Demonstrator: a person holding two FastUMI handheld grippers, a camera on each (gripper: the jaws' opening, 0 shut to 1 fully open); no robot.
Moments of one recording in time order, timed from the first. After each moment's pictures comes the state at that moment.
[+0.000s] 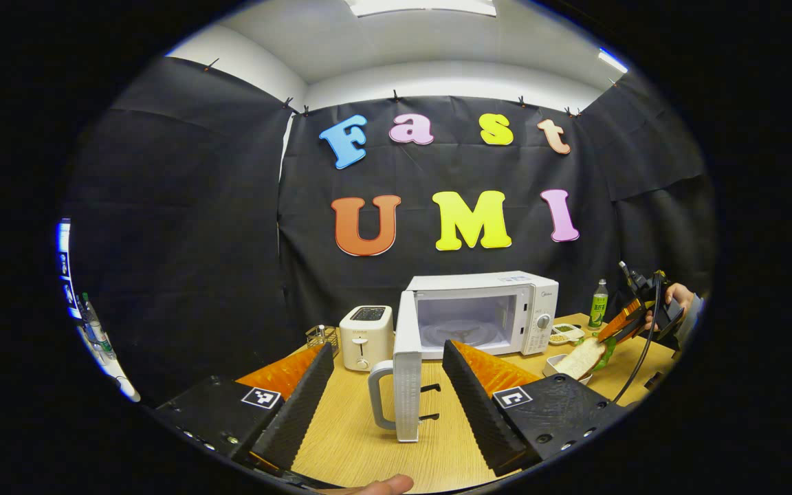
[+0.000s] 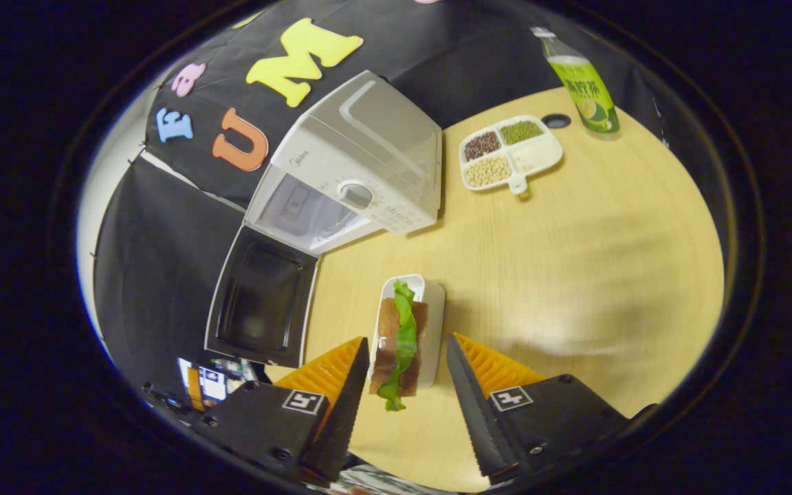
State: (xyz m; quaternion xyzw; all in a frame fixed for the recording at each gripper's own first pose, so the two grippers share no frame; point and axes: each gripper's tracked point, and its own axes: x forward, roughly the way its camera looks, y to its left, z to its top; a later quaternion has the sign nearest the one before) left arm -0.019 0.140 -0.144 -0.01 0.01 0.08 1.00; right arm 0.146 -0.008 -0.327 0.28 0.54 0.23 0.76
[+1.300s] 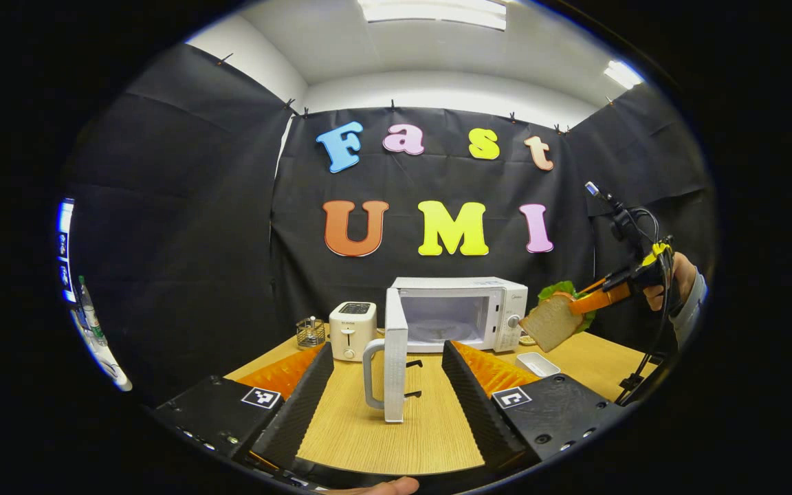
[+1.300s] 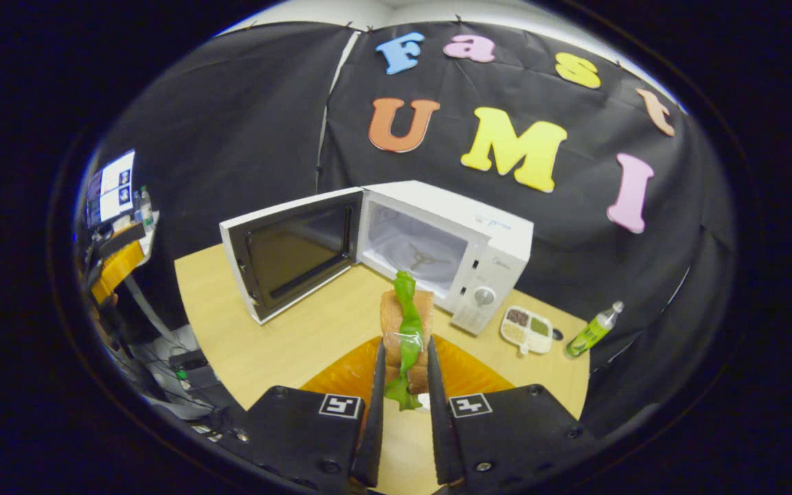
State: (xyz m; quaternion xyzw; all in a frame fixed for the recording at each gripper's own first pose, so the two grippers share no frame) left arm -0.090 0.133 -0.146 -0.04 -0.01 0.04 1.00; right arm 0.052 0.122 -0.182 -0.22 0.24 0.26 0.91
